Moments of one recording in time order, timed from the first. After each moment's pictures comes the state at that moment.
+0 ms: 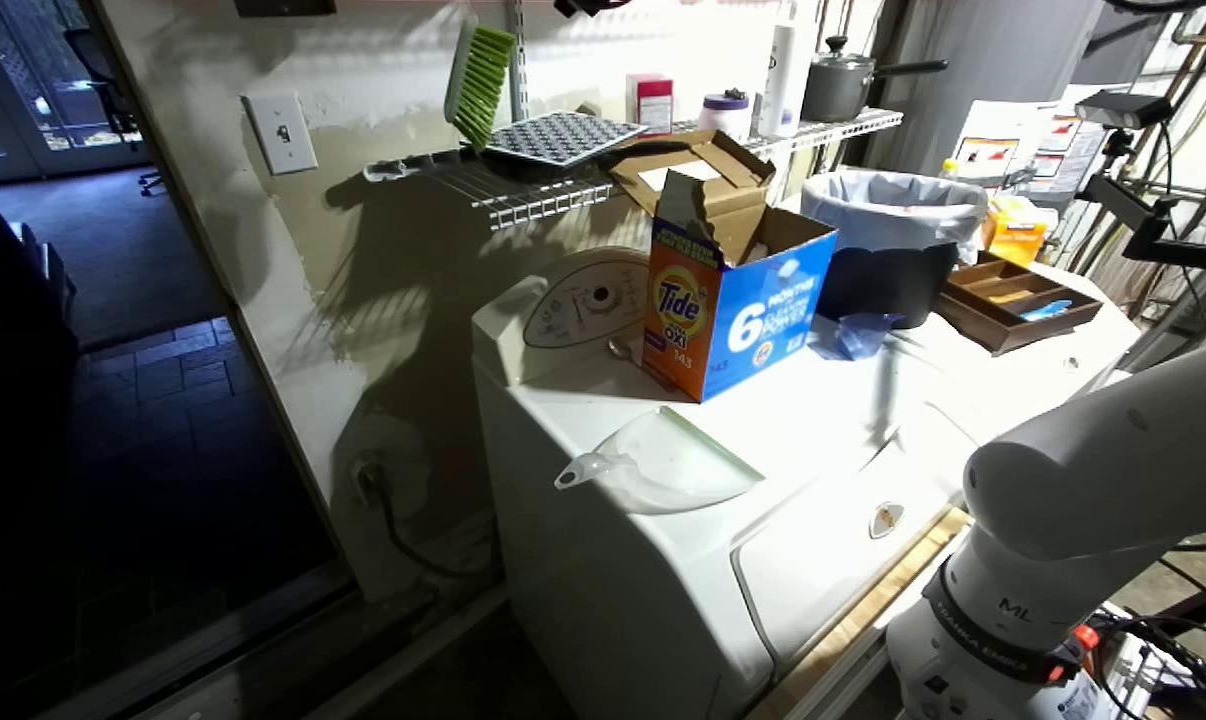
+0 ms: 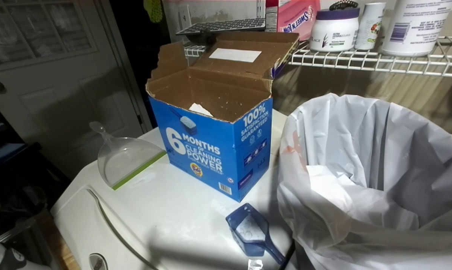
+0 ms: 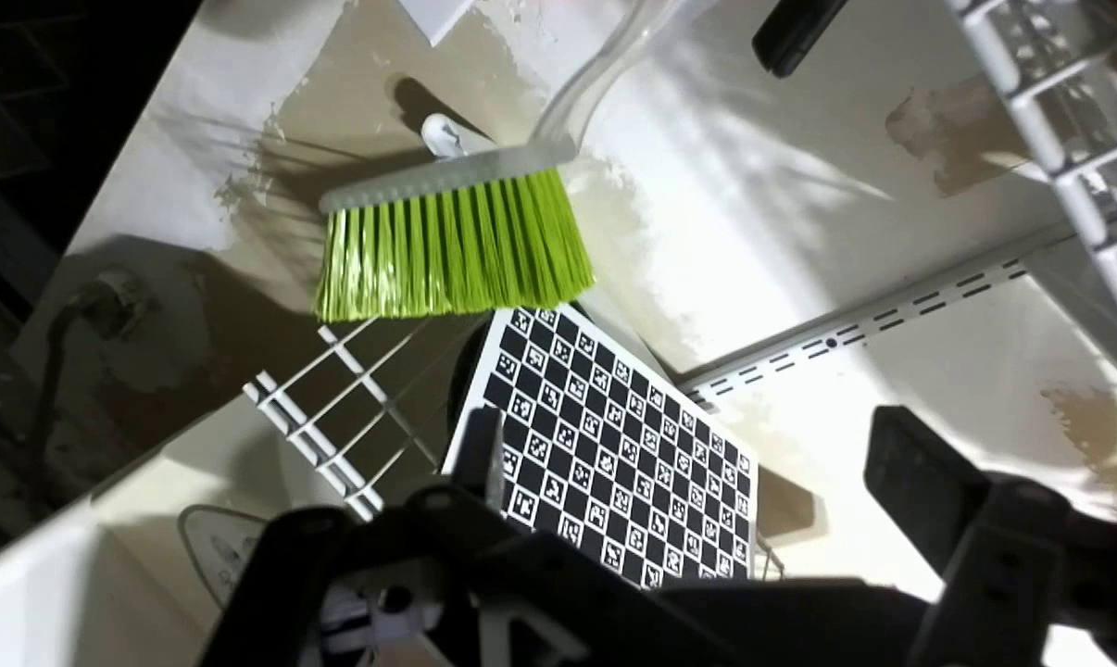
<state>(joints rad) -0.28 -0.48 0.42 -2.05 0.21 2.71 2.21</state>
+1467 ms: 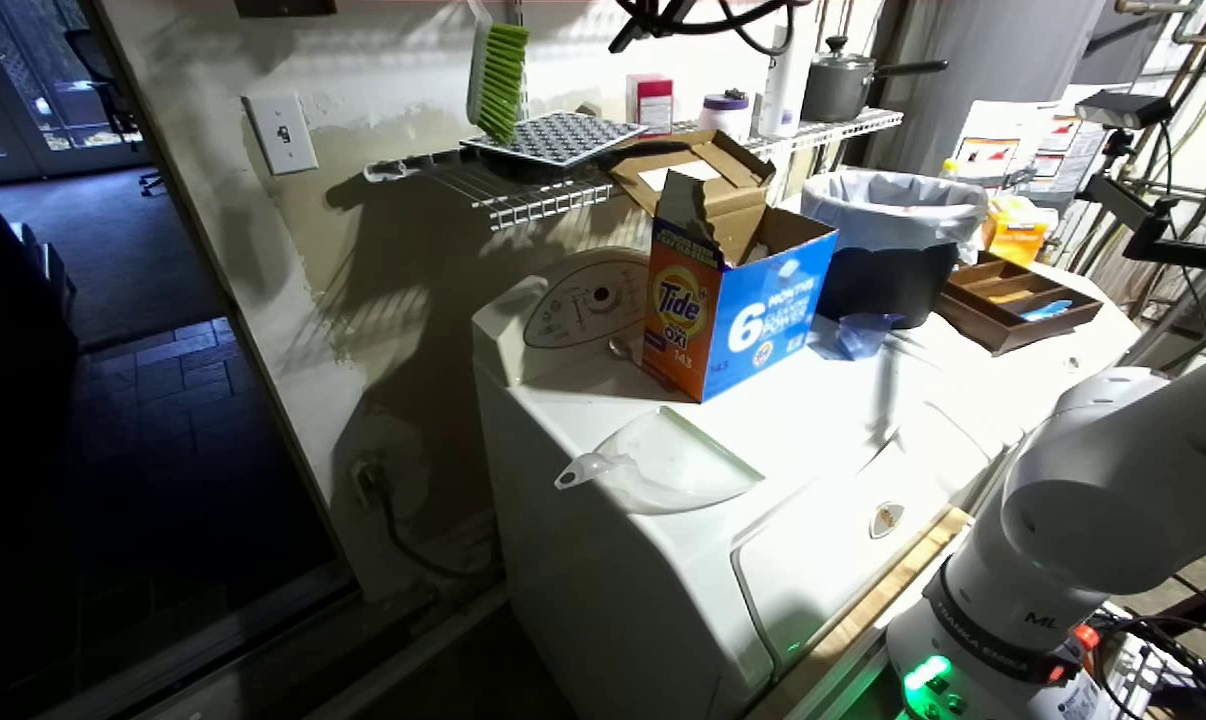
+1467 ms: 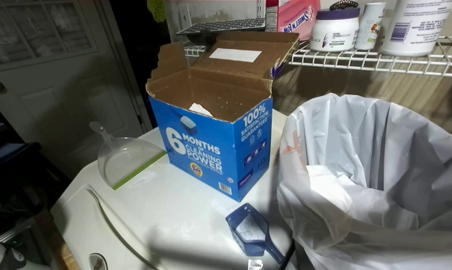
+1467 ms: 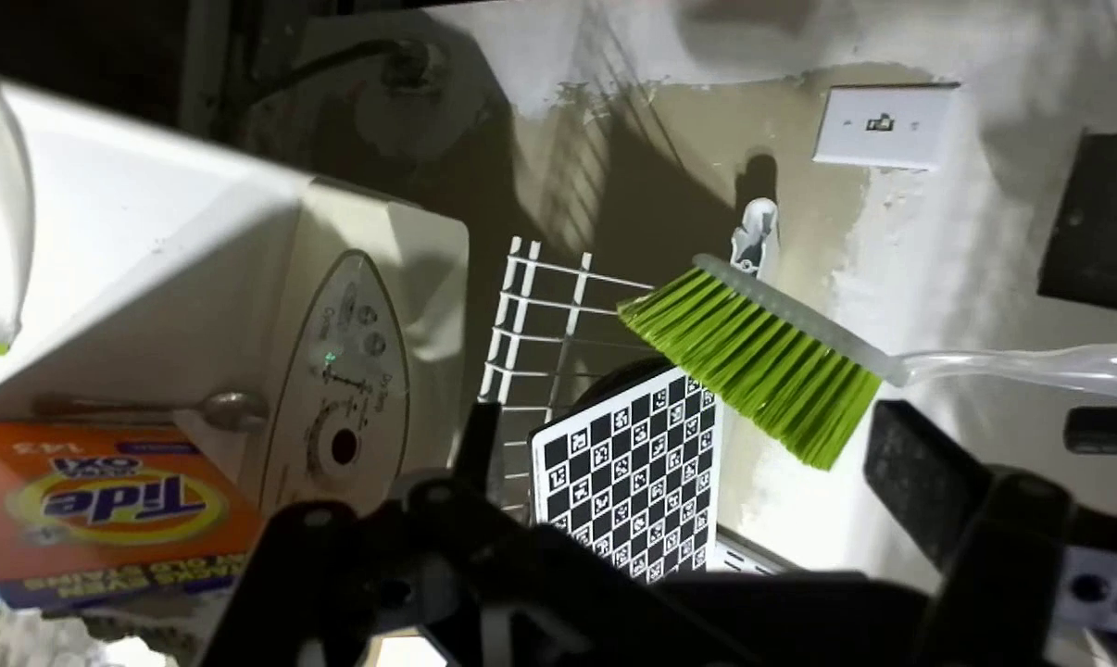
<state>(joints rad) 0.09 -0.54 0.16 -2.00 0.12 2.25 1.44</state>
